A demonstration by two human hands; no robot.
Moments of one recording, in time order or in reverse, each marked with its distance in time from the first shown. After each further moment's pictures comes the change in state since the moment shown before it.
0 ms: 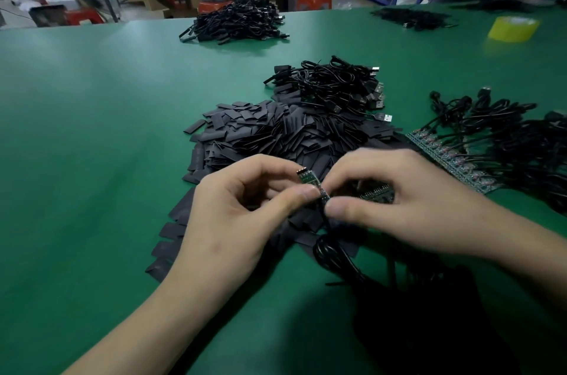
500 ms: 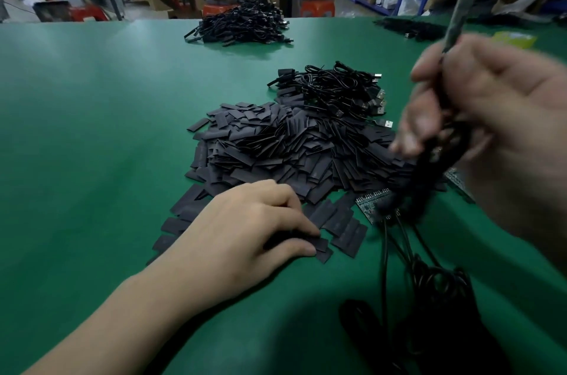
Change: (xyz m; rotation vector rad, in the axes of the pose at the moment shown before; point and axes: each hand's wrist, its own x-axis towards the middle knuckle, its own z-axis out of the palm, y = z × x) left_hand 0.001 -0.004 -0.024 0.872 -0.497 0.371; right_hand -0.001 -0.030 -0.038 0.694 0.354 -0.209
